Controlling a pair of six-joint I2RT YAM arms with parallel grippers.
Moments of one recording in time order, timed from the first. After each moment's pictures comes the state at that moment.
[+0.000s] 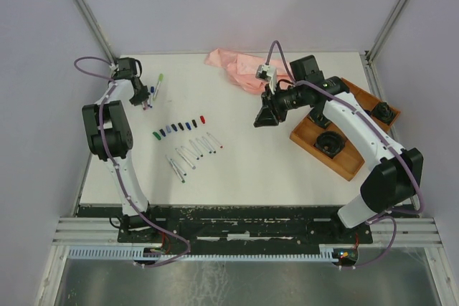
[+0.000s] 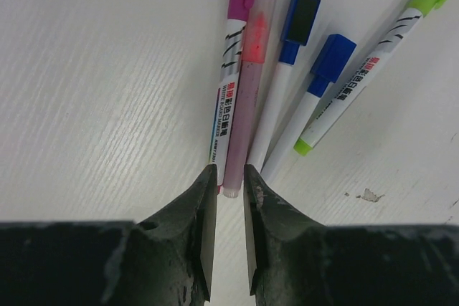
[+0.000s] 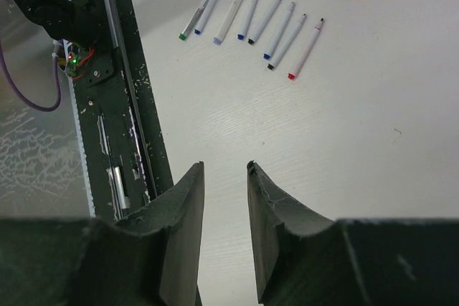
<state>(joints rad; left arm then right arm) 0.16 2.13 1.64 -0.46 -0.15 -0.36 0.41 1.56 1.48 -0.79 -0.87 -0.32</state>
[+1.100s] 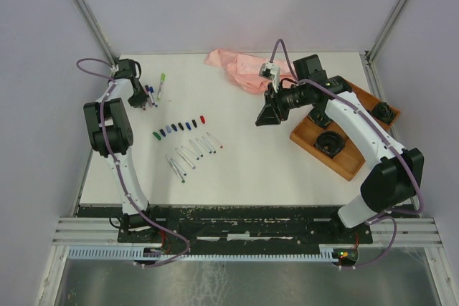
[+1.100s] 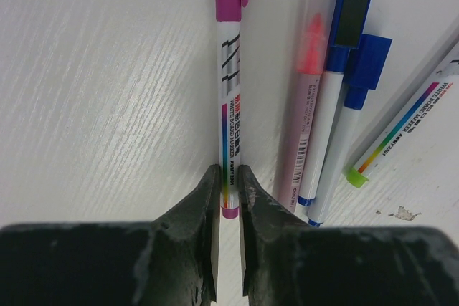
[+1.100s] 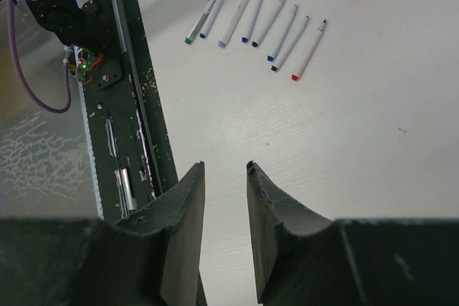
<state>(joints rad) 0.18 2.21 1.71 -0.52 -0.15 -0.33 0.39 1.56 1.47 -0.79 -0.91 -0.31</state>
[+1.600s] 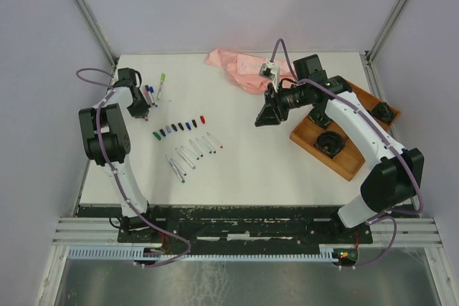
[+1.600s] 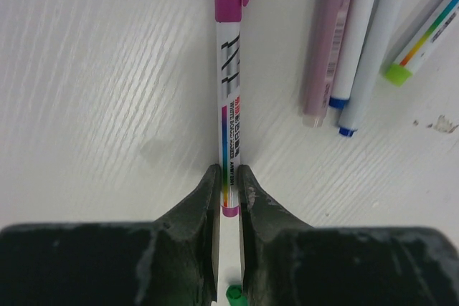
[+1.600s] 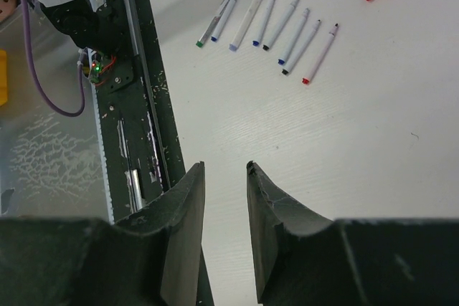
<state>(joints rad) 0.18 2.08 1.51 -0.51 -0.10 -0.33 0.38 1.56 1.47 -0.79 -0.94 -0.29</state>
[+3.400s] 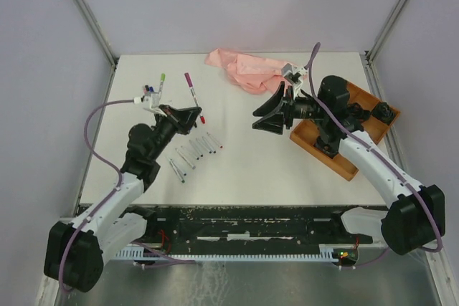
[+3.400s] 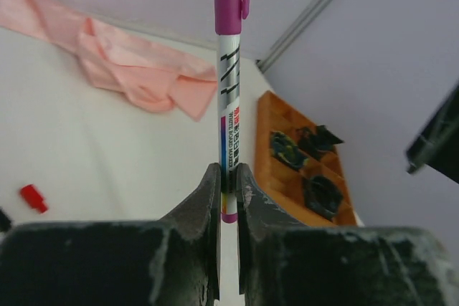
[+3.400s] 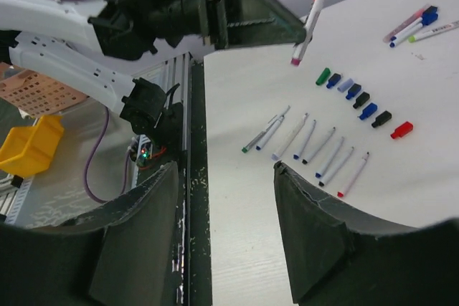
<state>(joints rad) -0.28 0.96 0.53 0.47 0.23 -0.62 0.37 1.24 1.00 0.13 -1.11 0.25</state>
